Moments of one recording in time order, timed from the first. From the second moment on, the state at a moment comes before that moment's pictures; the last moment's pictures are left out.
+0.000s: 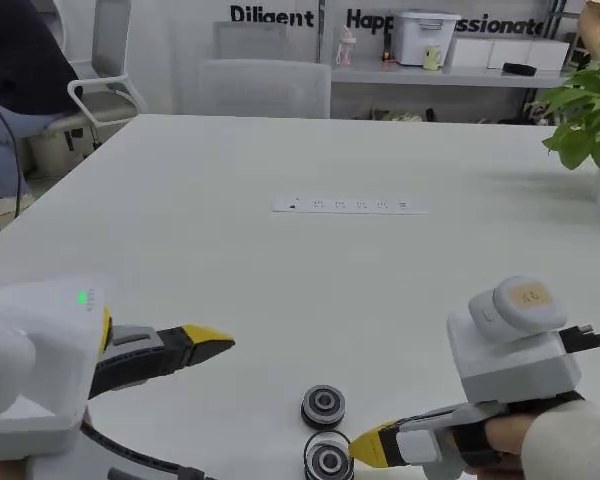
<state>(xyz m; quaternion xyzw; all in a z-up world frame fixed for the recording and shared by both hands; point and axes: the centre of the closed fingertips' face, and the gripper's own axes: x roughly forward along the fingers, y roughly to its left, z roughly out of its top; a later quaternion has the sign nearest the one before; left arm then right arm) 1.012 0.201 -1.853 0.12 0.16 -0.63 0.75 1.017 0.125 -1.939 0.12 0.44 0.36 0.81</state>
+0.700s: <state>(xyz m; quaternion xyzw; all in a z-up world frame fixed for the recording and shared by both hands) 1.016 0.230 -1.903 0.11 0.24 -0.59 0.76 1.023 0.120 -1.934 0.13 0.43 0.35 0.82</state>
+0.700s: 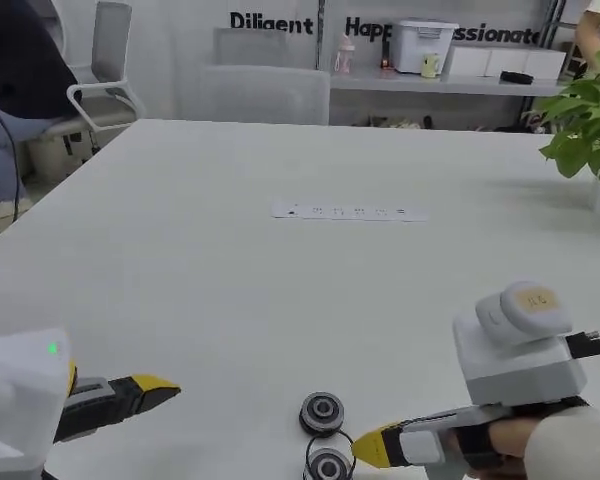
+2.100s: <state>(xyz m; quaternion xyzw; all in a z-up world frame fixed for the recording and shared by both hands) 1.007 0.228 -1.913 0.11 0.26 -0.61 0.74 1.016 0.183 -1.937 -0.02 0.35 0.43 0.83</state>
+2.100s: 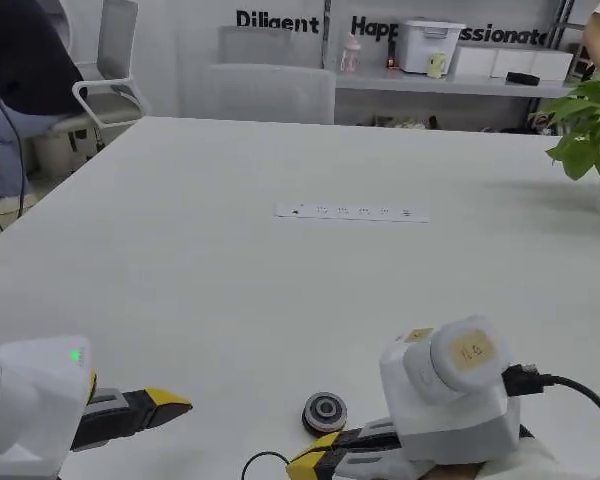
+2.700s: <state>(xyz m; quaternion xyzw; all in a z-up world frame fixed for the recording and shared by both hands) 1.006 0.228 -1.916 0.11 0.27 -0.61 0.74 1.024 0.178 -1.943 -0.07 0.34 0.43 0.83</state>
